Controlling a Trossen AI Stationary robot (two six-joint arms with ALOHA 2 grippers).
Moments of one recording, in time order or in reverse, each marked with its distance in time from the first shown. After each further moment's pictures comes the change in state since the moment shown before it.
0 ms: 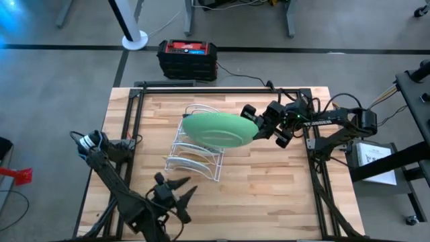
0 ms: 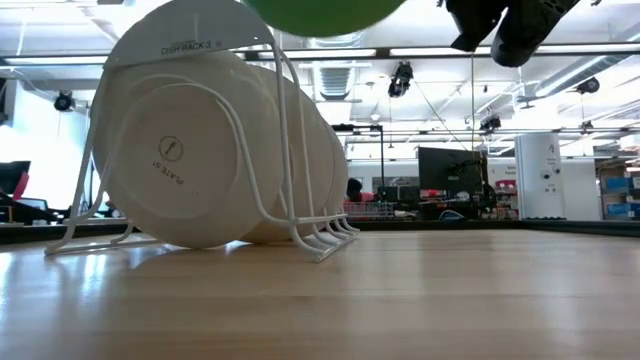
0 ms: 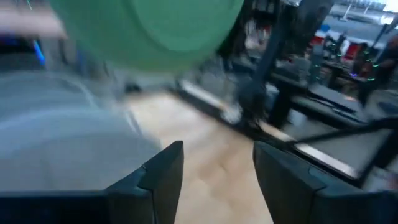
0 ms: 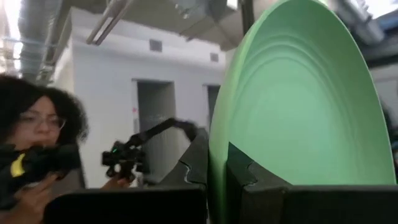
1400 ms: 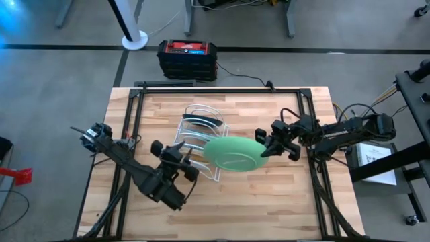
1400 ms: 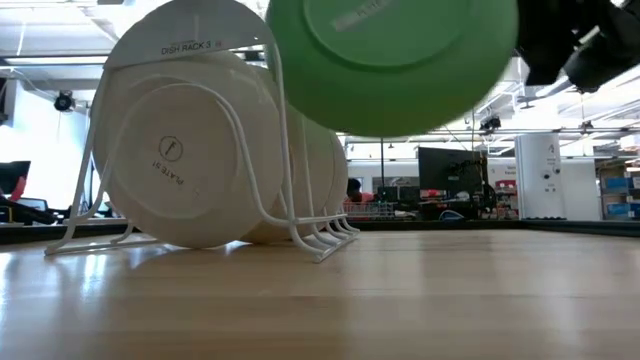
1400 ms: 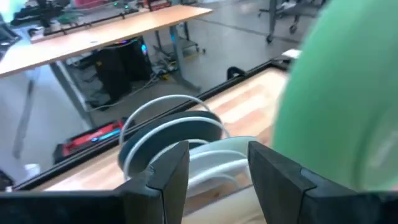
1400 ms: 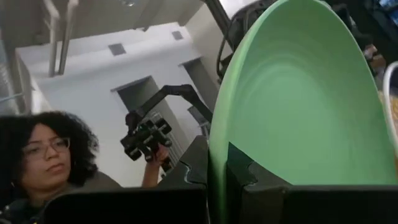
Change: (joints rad) left arm 0.254 -0.026 0.199 -0.824 0.194 -0.203; right arm 0.113 -0.255 -0.403 -0.217 0.186 0.084
